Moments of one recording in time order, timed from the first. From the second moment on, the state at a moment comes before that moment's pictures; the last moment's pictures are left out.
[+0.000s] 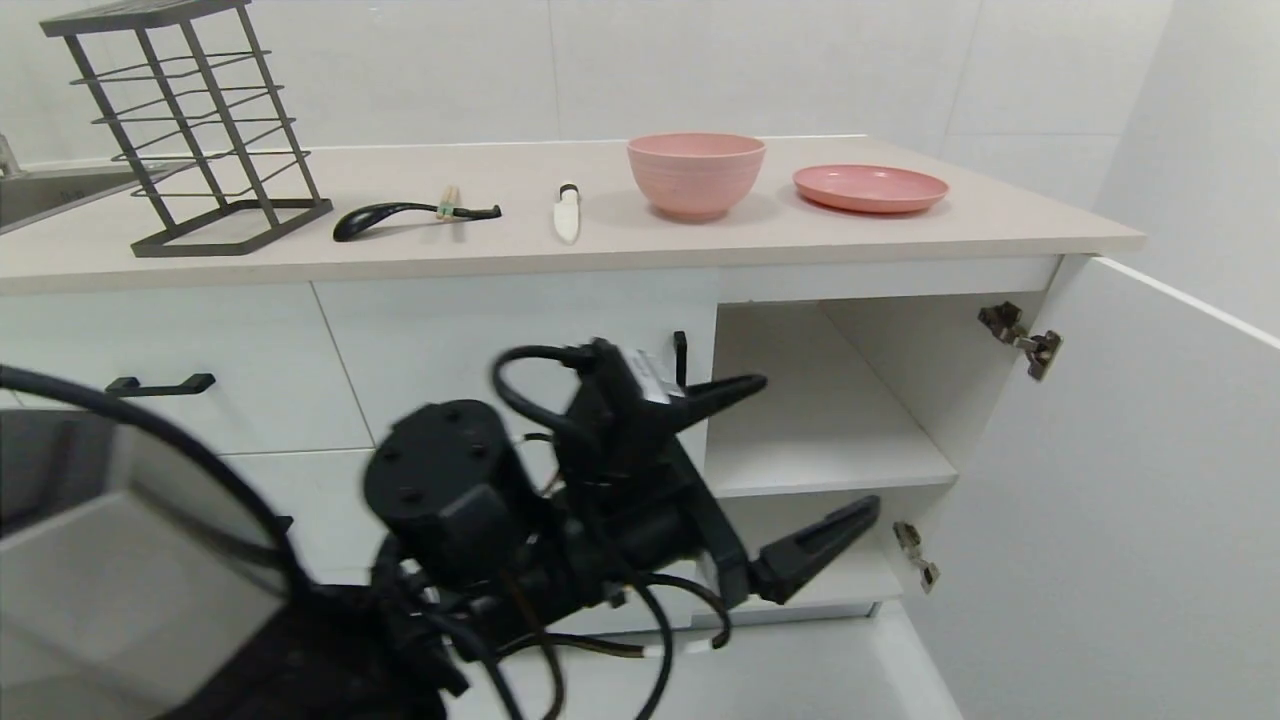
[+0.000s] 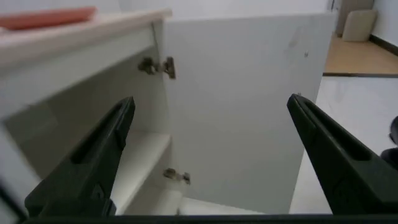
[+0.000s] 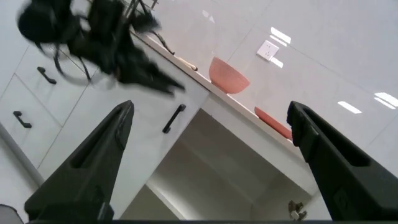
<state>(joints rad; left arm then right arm) -0.89 1.92 -0.63 -1.52 -0.33 0.04 -0.09 0.09 0.00 -0.61 0.80 -0.26</state>
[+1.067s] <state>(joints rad) -0.10 0.28 -0.11 -0.43 -0.32 -0.01 0.00 0.02 0.00 -0.05 0.39 -0.11</state>
